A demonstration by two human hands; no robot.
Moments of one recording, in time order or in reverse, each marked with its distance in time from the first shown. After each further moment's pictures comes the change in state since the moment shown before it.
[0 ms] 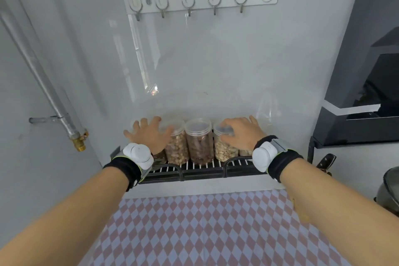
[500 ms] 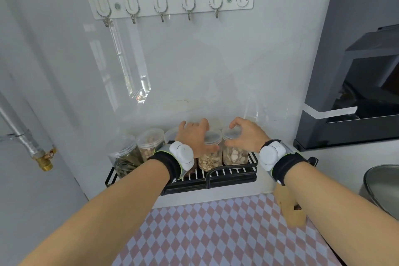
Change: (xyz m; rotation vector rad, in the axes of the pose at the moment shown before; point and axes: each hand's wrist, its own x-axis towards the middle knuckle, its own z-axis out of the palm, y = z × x) left_hand 0.008 0.142 0.042 -0.024 -0.089 0.643; right_hand -0.001 0.071 -0.012 0.342 0.047 0.225
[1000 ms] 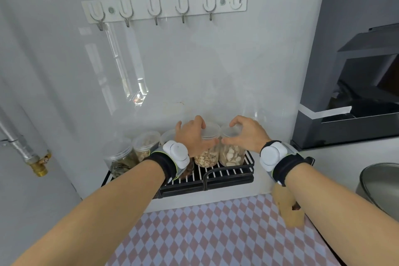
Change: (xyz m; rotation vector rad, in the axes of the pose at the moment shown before) left_hand 0.005 0.008 -0.003 -0.225 0.045 -0.115; right_hand -0.004 0.001 -0.009 0.067 0.100 0.014
